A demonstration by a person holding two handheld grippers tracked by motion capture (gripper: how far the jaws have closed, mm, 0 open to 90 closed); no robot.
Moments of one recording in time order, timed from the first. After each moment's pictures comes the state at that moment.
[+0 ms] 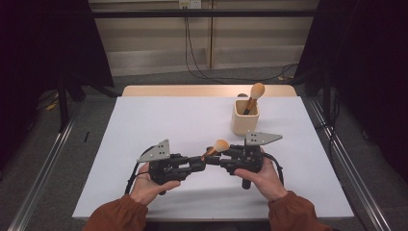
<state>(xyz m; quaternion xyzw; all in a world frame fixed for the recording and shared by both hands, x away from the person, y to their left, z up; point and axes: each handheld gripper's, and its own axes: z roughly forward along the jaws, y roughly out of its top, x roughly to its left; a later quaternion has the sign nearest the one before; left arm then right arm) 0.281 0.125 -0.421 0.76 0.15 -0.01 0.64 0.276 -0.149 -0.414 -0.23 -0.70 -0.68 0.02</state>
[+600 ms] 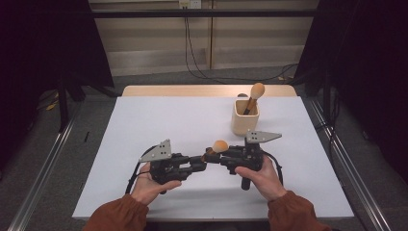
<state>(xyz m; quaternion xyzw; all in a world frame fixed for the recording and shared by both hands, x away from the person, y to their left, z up) 0.283 0.122 -0.425 0.76 0.14 -0.01 0.63 0.279 -0.150 -0.415 -0.24 -0.68 -0.69 0.06</state>
